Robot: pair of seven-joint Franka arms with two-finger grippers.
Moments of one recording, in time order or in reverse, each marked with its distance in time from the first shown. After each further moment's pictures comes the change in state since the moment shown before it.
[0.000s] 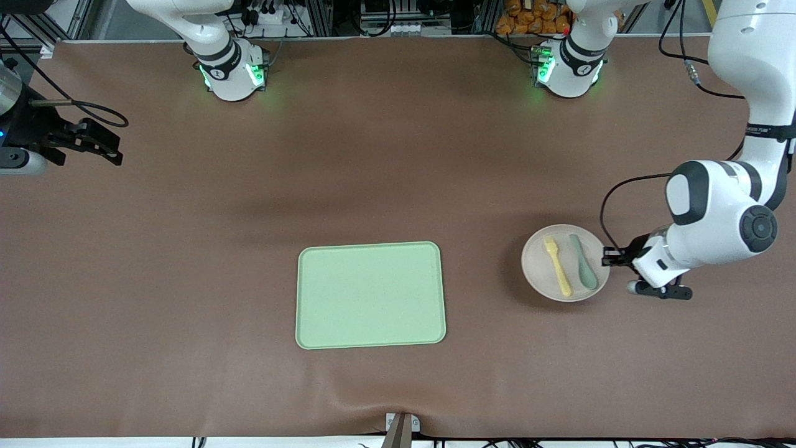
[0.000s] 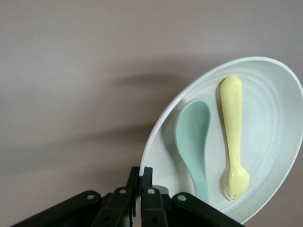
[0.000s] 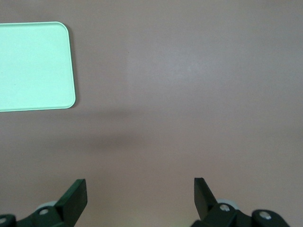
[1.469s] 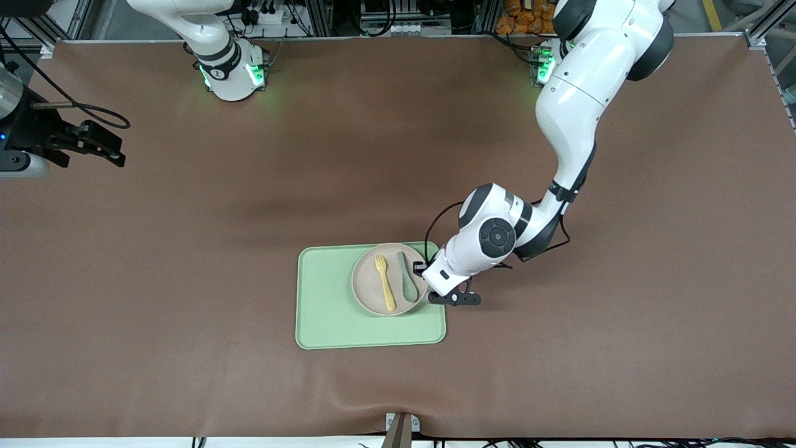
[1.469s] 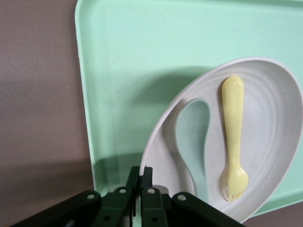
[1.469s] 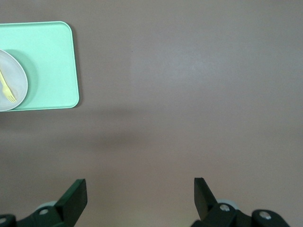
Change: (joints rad) left arm -0.595 0.456 0.043 0.445 -0.029 0.223 -0.540; right arm -0.006 0.011 0.005 0.000 0.015 0.004 0.000
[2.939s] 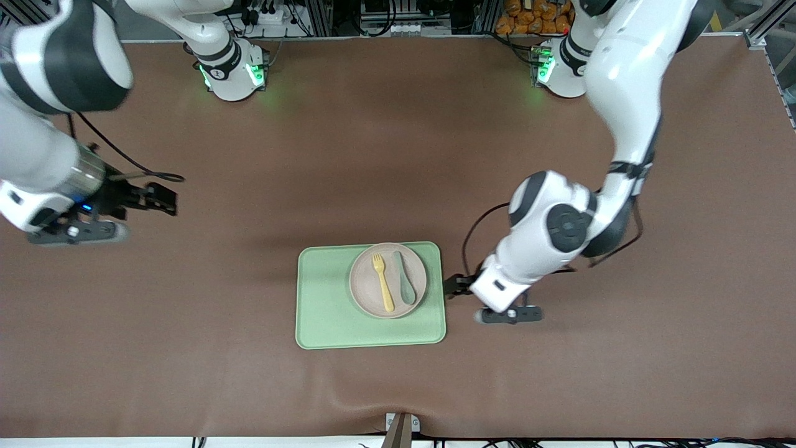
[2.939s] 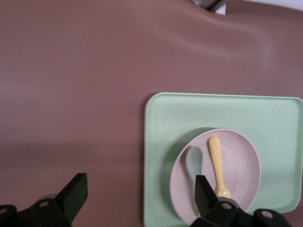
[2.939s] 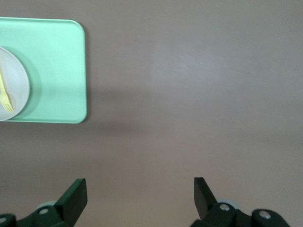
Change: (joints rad) left arm 0.131 -0.234 0.023 0.050 0.055 -0.219 -0.028; right arm 0.100 0.217 0.006 0.009 0.000 0.189 0.004
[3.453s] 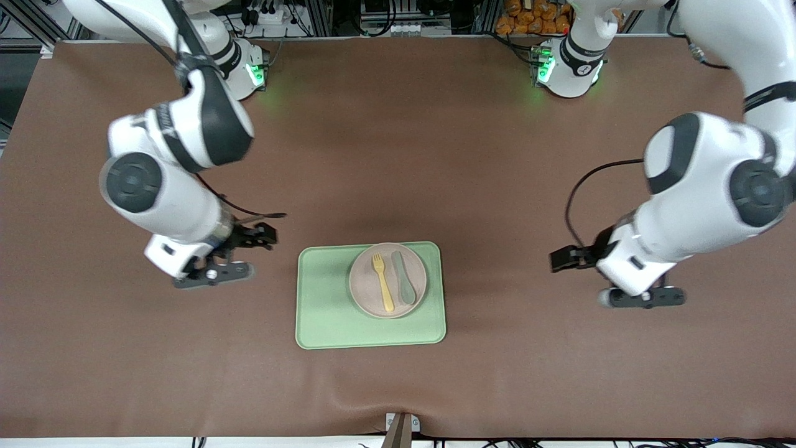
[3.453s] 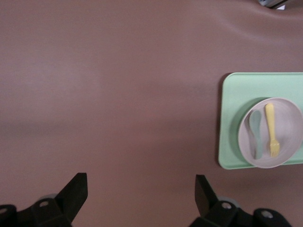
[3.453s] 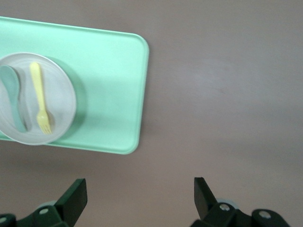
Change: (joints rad) left arm 0.214 -0.231 0.005 -0.010 0.006 -0.393 0.216; right arm 0.205 0.289 0.005 0.207 0.001 0.097 0.134
